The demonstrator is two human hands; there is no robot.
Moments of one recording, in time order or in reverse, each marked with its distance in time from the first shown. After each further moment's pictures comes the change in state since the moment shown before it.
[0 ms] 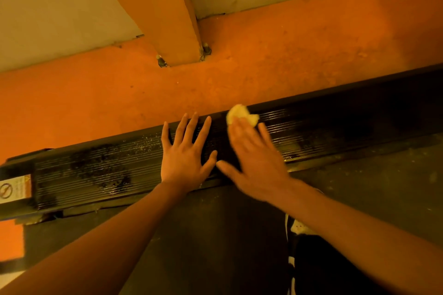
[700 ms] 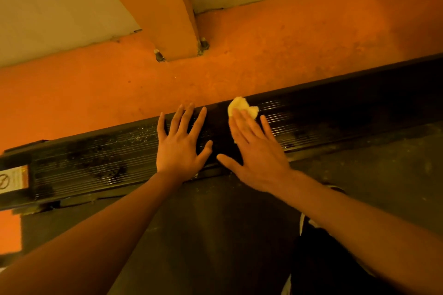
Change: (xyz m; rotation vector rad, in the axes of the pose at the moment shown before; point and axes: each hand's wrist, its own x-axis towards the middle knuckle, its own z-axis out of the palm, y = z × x) left_hand -0.002 0.001 -0.001 -0.036 0.052 0.002; right_hand -0.009 0.014 0.010 -0.033 0.032 0.007
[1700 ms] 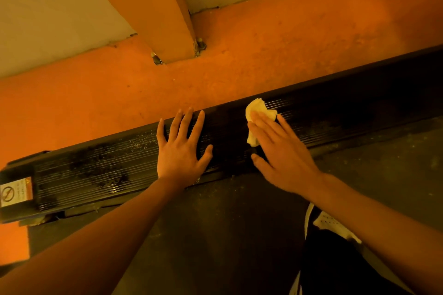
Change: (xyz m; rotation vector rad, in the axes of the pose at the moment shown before) left_hand 0.000 0.000 -0.001 0.032 -0.016 -0.002; right_hand -0.018 0.045 -0.003 0.021 0.094 -0.042
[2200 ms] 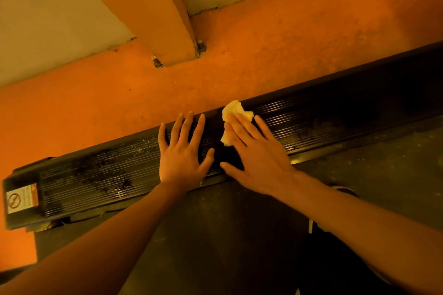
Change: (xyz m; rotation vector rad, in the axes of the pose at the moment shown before) left_hand 0.001 0.002 -0.002 0.003 -0.010 0.002; right_hand 0.030 -0.041 0.009 -0.203 -0.042 -0.009
